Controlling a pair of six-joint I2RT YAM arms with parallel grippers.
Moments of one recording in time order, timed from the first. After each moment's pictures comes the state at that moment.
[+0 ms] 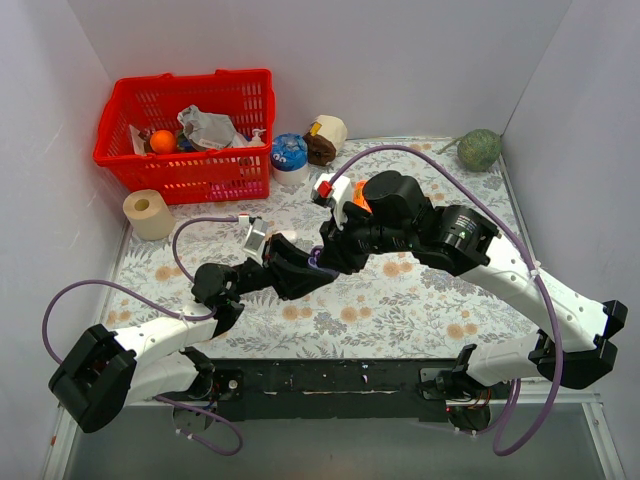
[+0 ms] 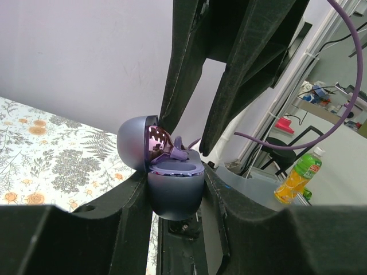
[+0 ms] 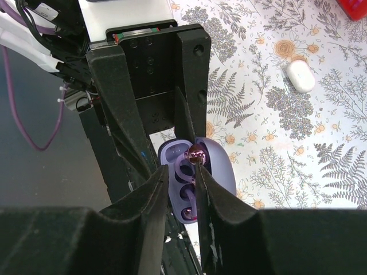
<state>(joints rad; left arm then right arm) -0.71 1.09 0.38 1.25 0.69 -0.78 1.06 1.31 1.64 -0.88 -0.23 0.07</state>
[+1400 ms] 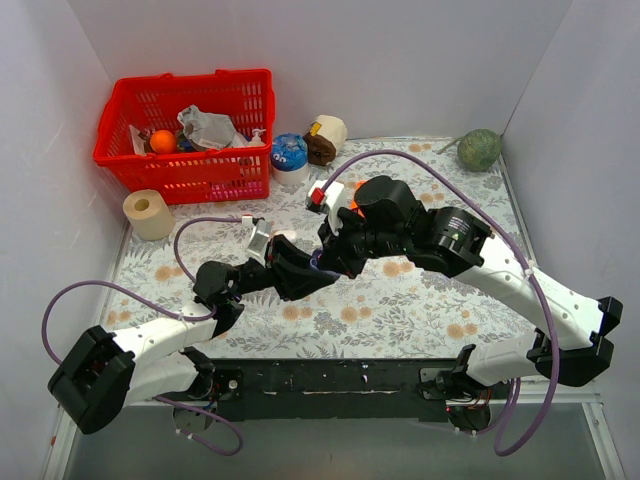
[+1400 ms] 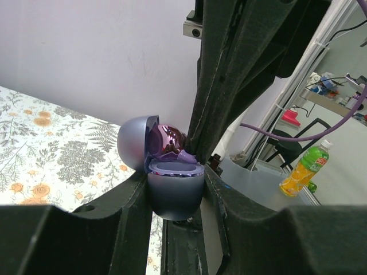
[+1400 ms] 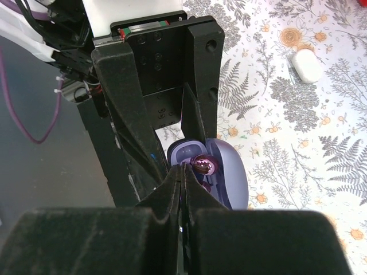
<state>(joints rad) -0.71 1.08 0.38 1.18 0.70 -0.73 1.09 1.33 1.64 -0.91 -0.19 0.06</state>
